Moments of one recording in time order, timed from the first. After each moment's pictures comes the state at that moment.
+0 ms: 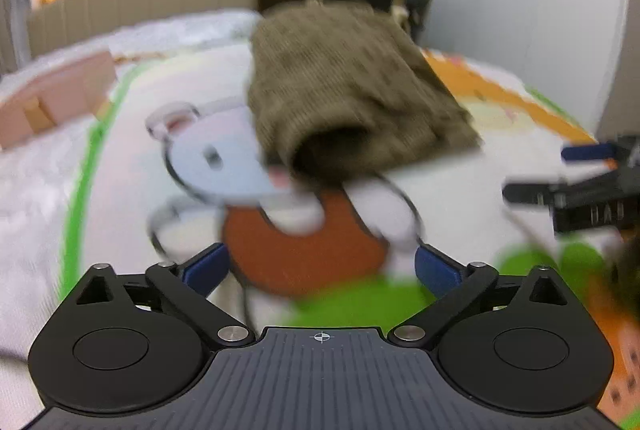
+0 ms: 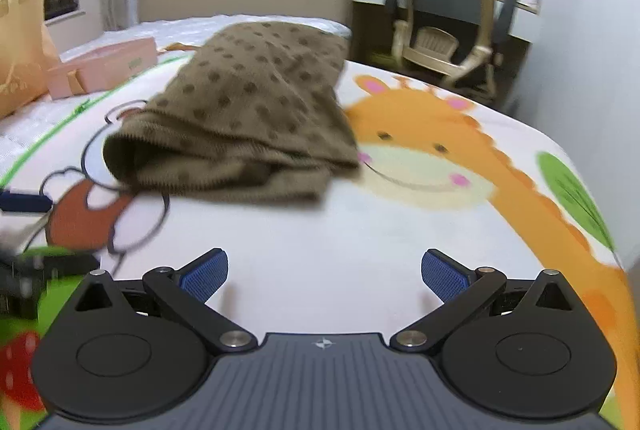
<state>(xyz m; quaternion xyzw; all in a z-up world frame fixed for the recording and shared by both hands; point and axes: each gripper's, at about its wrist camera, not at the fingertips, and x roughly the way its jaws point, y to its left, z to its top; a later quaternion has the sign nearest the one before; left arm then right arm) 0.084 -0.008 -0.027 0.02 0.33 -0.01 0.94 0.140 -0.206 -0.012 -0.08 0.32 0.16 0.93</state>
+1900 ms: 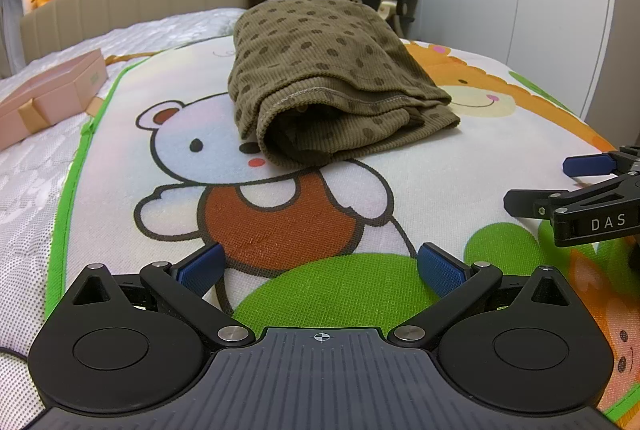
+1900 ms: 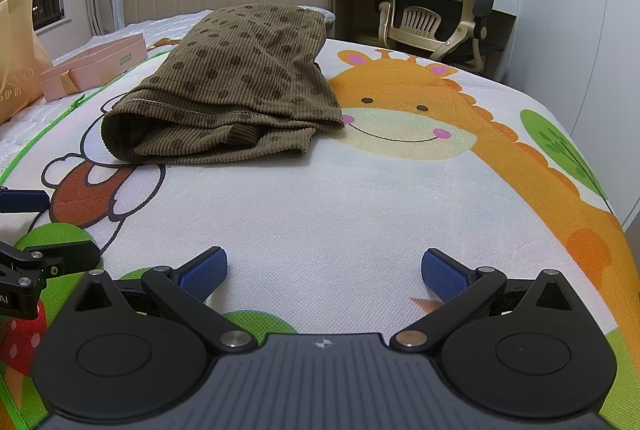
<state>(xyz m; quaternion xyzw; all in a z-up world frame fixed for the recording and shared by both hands) 0.077 -0.014 -0.030 0.01 0.34 -0.02 0.94 0.130 -0.216 -0.024 -0.05 0.33 0.16 0.93</state>
